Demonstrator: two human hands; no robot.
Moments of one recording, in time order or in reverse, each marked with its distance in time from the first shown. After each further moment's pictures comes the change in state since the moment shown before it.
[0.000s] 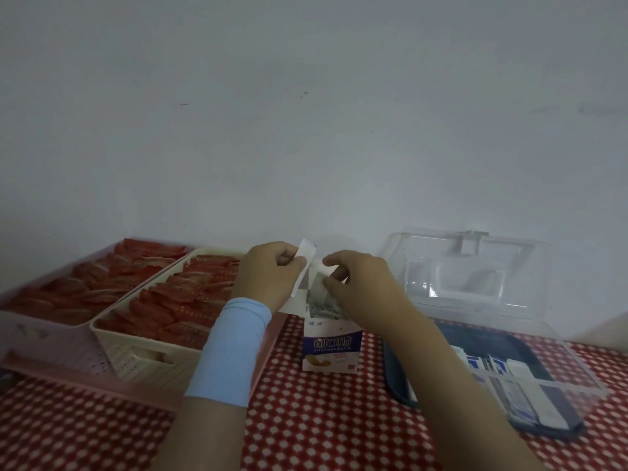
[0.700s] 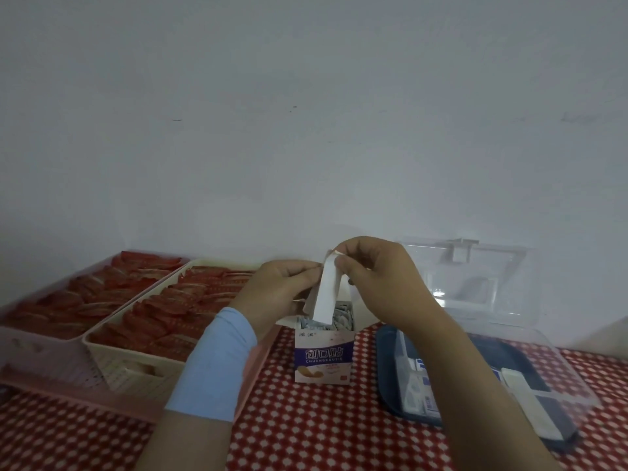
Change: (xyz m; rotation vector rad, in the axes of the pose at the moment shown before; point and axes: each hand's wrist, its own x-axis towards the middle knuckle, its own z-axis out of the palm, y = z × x) left_hand -0.013 0.023 0.003 -0.533 -0.440 -0.189; right_hand -0.004 0.004 -0.039 0.397 0.124 -0.059
